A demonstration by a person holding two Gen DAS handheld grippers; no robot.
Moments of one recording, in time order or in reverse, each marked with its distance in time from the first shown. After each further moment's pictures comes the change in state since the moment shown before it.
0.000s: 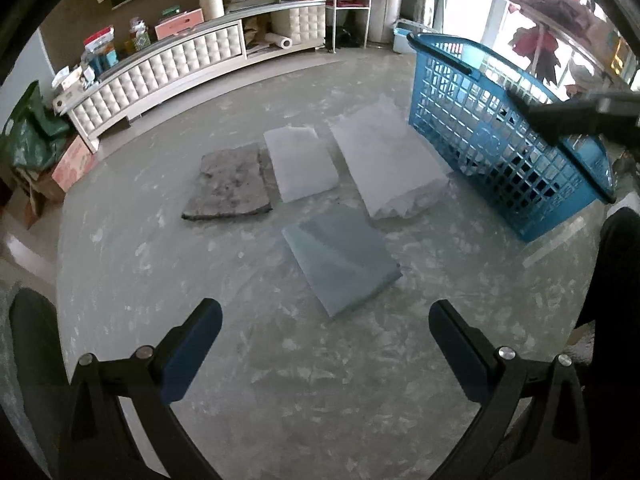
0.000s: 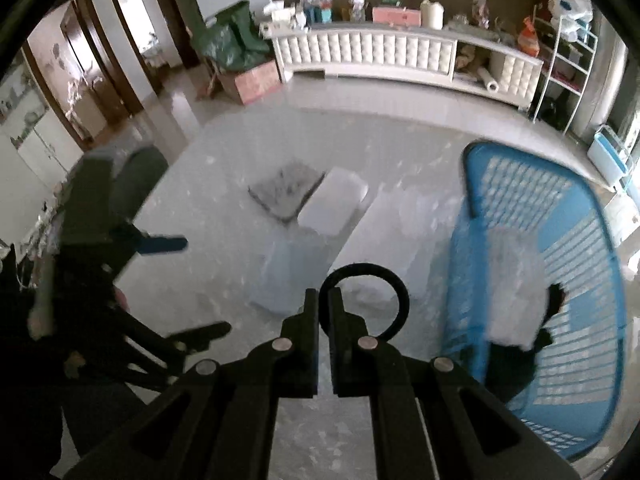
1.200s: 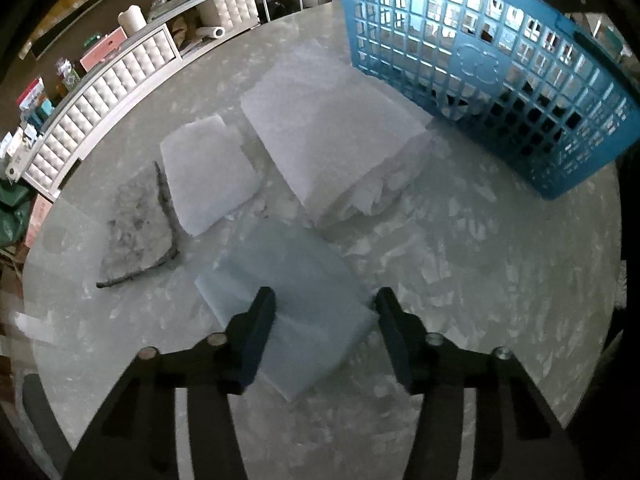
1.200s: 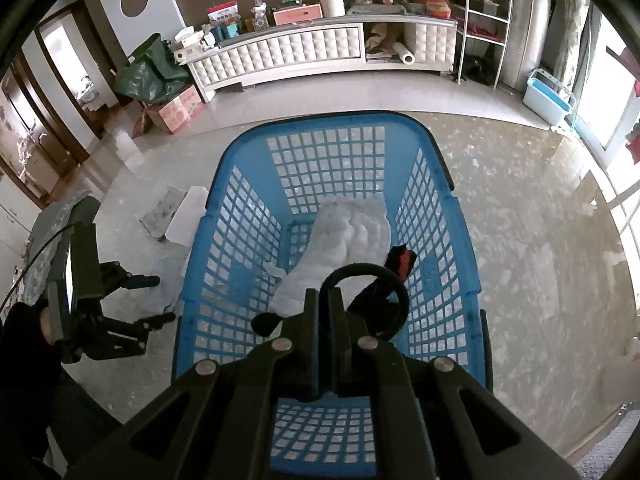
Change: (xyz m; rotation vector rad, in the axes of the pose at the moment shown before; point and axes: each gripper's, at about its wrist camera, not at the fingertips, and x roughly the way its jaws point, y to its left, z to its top) left arm 0.089 -0.042 0.031 0.256 0.113 -0.035; right arm -0.042 -0.133 -0.029 0.213 0.014 -0.118
